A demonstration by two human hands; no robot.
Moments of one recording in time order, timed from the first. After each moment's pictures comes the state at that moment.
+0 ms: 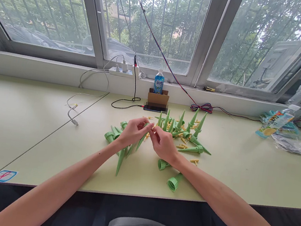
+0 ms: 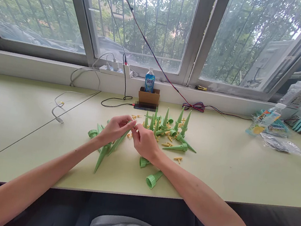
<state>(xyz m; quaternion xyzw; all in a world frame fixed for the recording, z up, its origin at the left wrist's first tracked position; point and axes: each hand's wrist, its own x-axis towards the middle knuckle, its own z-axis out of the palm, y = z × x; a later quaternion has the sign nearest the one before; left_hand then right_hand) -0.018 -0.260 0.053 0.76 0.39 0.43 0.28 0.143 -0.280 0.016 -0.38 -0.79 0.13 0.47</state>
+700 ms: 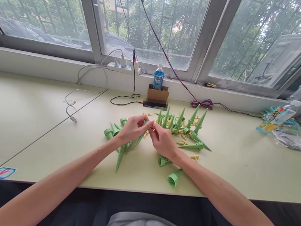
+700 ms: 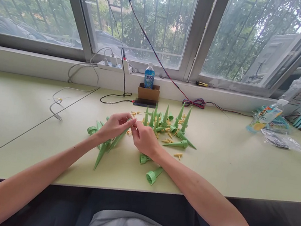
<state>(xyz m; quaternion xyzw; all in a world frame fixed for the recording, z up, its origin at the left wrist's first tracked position) -0.019 -0.258 0.050 0.78 0.41 0.40 0.26 0.146 -0.281 0.018 -0.39 -0.80 0.14 0.43</state>
